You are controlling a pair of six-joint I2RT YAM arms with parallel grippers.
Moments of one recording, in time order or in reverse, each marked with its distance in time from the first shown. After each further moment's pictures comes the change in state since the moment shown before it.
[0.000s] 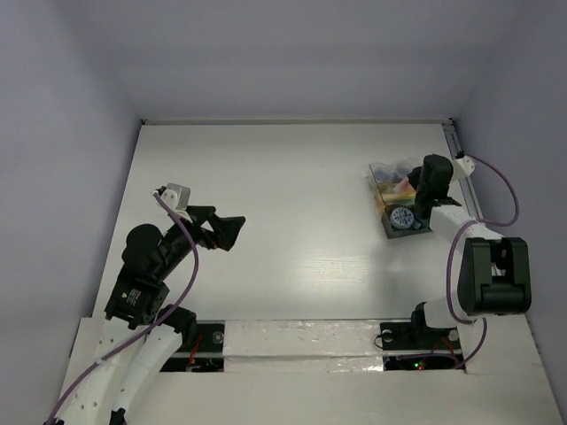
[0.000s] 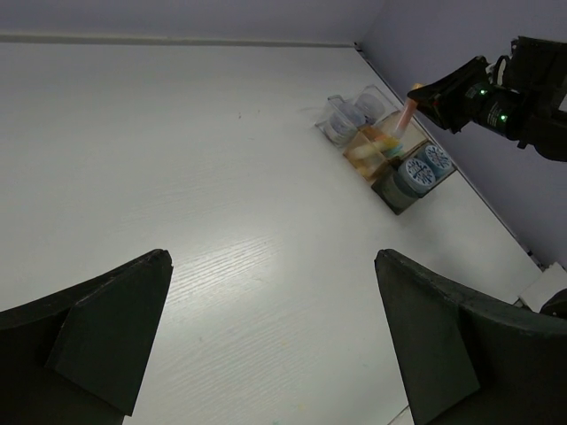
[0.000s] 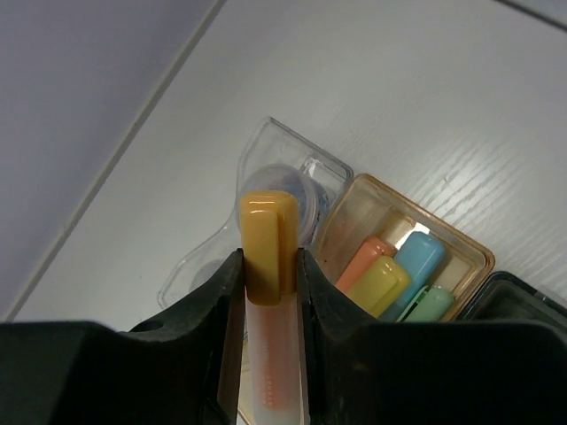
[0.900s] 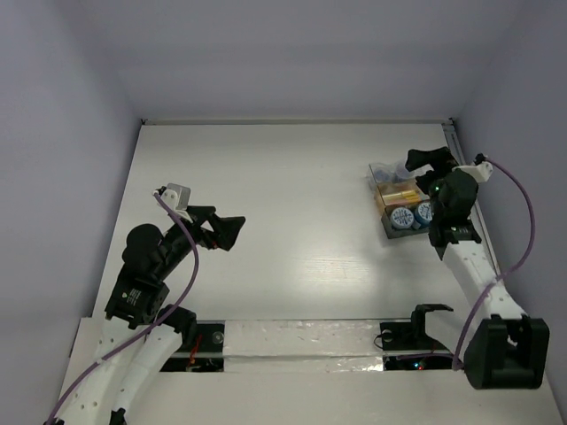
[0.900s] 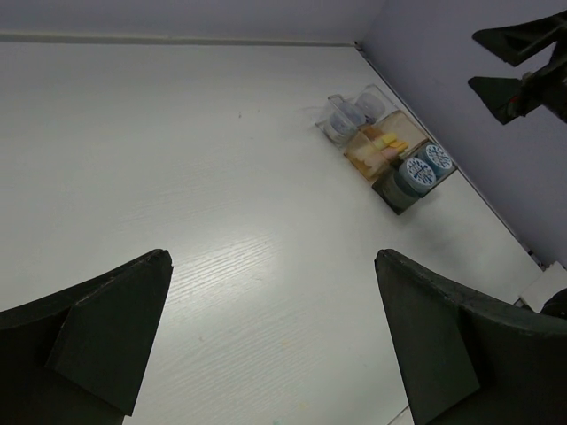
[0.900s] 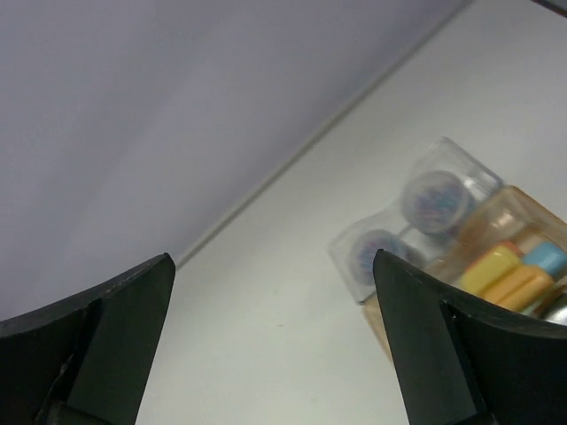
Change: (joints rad) left arm 0.000 0.000 -0.002 0.002 0.000 0.001; right arm 0.000 -0.397 -0.137 0.030 -0.229 0.042
